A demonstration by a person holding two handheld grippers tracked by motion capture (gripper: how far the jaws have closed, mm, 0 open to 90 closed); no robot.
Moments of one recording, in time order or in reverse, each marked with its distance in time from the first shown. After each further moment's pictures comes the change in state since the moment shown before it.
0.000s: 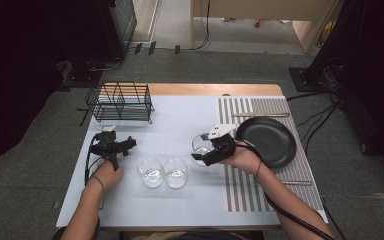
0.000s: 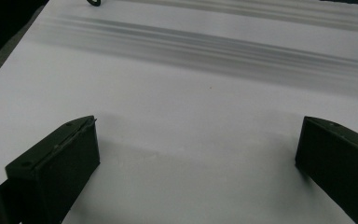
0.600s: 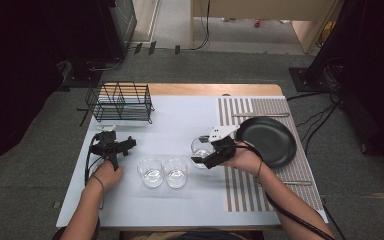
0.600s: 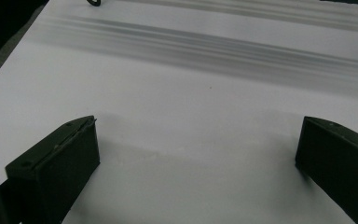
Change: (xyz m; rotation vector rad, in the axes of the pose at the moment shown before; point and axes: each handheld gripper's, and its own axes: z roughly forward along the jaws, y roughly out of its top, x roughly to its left) left arm 0.000 0.000 0.000 0.000 0.000 0.000; right arm 0.003 -0.002 -0.002 -0.018 0.069 -0.046
